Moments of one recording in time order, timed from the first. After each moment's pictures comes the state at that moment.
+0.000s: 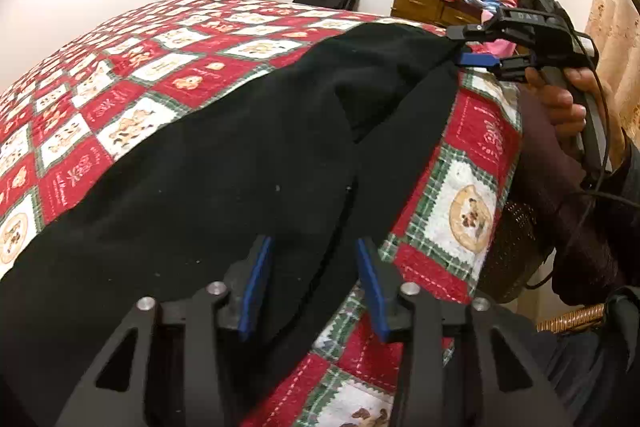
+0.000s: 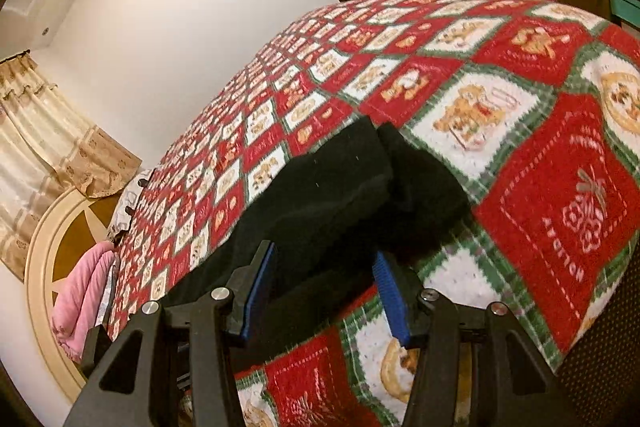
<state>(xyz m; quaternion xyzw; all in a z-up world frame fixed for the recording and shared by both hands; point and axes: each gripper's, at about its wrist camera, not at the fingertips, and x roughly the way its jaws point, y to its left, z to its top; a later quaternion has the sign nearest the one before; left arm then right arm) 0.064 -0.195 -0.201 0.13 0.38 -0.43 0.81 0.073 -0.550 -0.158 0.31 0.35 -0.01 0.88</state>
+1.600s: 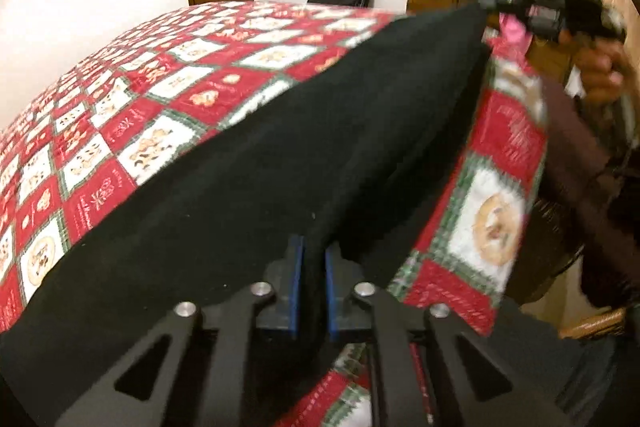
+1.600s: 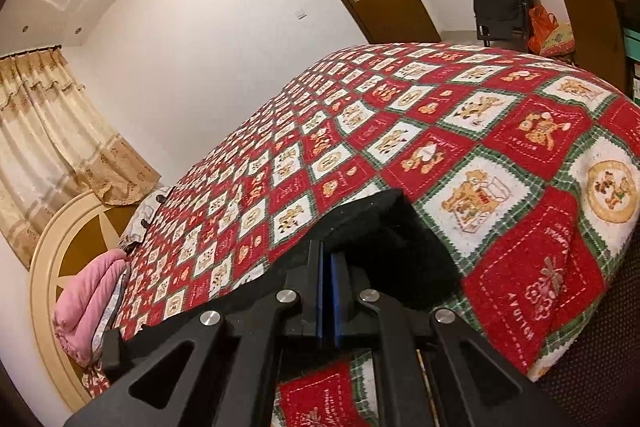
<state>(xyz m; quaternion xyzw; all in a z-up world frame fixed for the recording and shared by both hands) 0.072 -0.208 -0.191 0.17 0.36 -0.40 0.83 0.058 -0.562 -0.114 0.29 0.28 0.01 0.91</state>
